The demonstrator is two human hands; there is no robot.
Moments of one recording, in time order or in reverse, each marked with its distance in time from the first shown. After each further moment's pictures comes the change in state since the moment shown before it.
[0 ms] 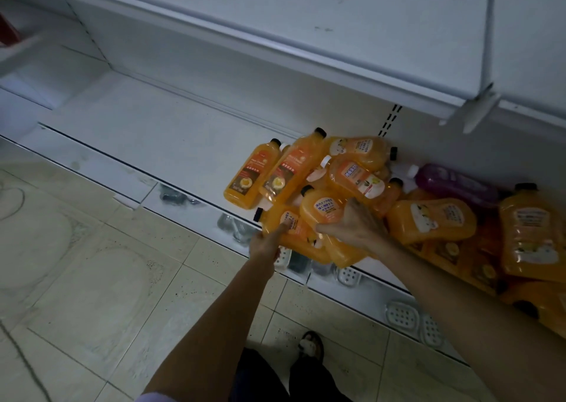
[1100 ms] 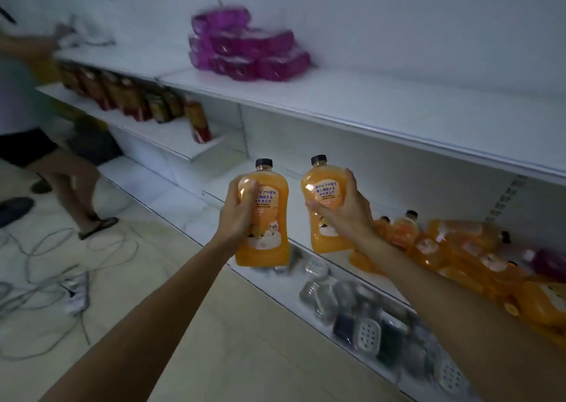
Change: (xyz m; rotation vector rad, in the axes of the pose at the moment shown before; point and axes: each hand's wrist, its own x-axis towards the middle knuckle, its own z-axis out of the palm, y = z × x) left_hand -0.142 0.192 -0.287 0.254 0.123 0.937; right_hand -0.094 -0.291 0.037 0.490 0.331 -0.513
